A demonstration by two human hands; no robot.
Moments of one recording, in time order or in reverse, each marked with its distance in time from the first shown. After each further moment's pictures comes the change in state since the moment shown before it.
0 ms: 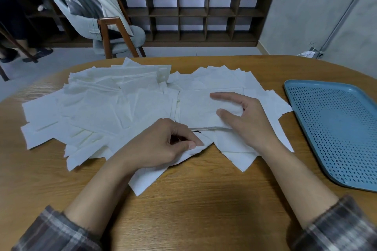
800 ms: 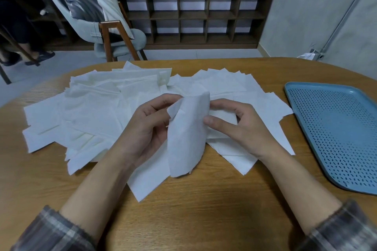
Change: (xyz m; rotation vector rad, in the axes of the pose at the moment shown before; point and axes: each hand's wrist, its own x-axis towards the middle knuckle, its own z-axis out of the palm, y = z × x) left_hand 0.002 0.009 -0.009 -1.024 0.244 0.083; right_hand -0.009 -0.023 0.005 0.136 -0.179 0.001
